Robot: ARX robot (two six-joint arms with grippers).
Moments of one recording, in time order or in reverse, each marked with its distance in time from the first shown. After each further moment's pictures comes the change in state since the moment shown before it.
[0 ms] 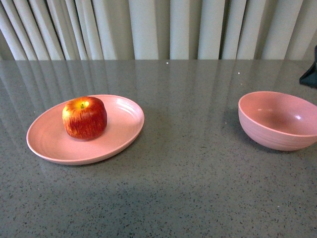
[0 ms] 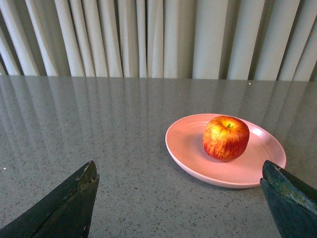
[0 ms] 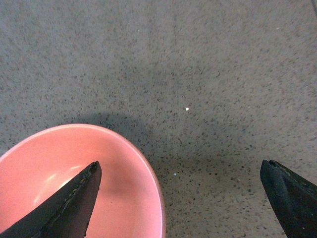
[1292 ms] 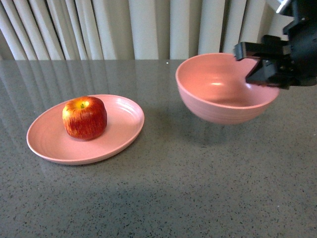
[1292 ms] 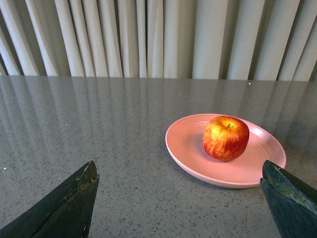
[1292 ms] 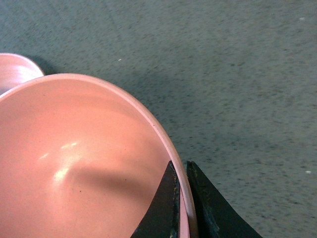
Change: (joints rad) left arm 0.000 0.000 0.000 0.000 0.000 0.000; right arm 0.279 0.003 0.090 -0.131 -0.010 0.142
